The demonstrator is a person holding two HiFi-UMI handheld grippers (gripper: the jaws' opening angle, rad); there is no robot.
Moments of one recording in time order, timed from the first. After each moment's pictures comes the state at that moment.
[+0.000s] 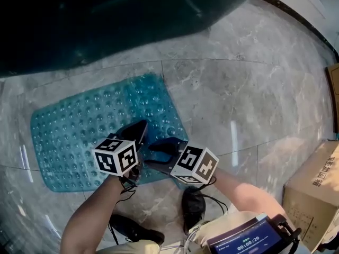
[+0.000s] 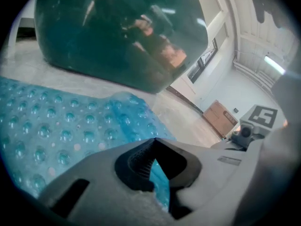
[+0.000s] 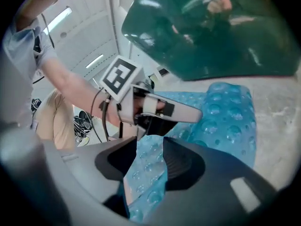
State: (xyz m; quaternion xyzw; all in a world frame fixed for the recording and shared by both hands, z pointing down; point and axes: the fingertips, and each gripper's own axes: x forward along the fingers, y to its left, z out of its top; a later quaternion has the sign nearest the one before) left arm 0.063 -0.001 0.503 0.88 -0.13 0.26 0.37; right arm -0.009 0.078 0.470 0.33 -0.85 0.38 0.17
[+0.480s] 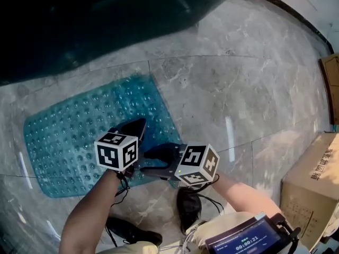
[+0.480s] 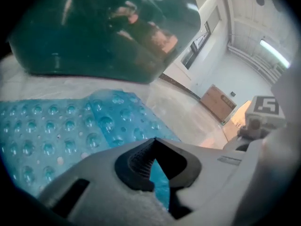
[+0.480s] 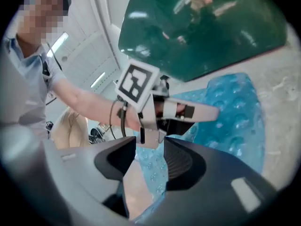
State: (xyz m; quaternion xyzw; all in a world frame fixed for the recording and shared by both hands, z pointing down) left arm 0.091 0.013 0.517 0.89 -0.09 0.32 0.32; right arm -0.008 0.097 0.455 0.30 -0.85 0.44 0.07
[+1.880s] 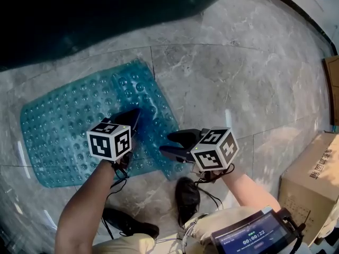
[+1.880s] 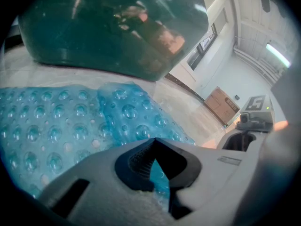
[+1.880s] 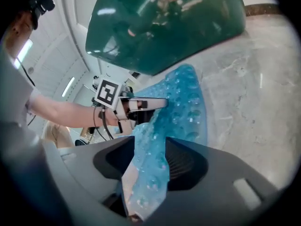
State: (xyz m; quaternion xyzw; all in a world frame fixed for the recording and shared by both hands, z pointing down) left arm 0.067 0.005 0.535 0.88 -0.11 0.32 0.34; right arm 0.053 0.123 0.487 0.40 -0.73 0.54 0.12
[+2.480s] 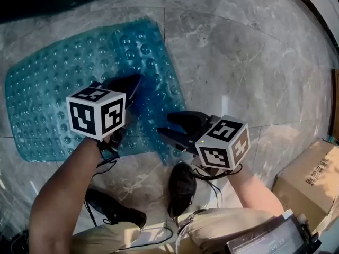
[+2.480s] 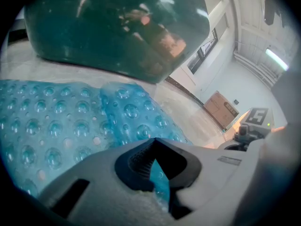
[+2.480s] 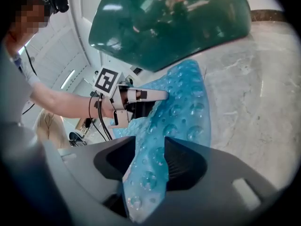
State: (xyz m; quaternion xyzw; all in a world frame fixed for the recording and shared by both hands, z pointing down) left arm 0.066 0.005 0.533 0.88 -0.11 0.30 0.36; right arm 0.042 0.130 0.503 0.41 -0.74 0.51 0.15
